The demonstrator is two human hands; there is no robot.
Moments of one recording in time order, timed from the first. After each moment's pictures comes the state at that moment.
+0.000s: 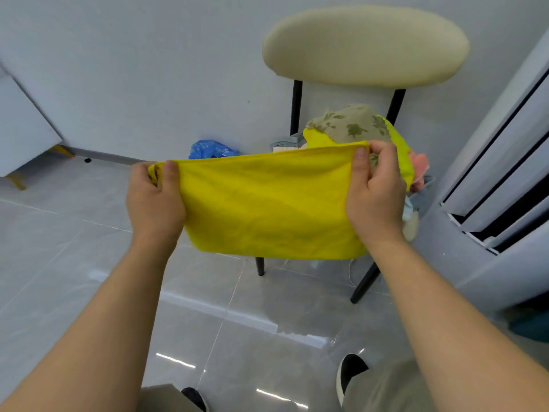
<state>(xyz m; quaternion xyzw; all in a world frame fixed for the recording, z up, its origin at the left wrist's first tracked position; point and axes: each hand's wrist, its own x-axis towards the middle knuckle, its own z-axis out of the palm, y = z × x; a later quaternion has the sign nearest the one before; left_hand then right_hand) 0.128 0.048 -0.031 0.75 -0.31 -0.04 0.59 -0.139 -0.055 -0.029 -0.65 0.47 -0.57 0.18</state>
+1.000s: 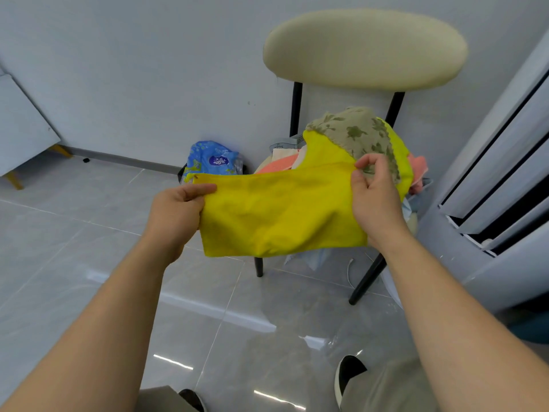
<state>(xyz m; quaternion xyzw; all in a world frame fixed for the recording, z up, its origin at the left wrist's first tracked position) 0.122 0.046 -0.037 0.73 -0.32 -0.31 0.52 -0.152 -0.073 -0.041 -0.64 0.50 -0.47 0.34</state>
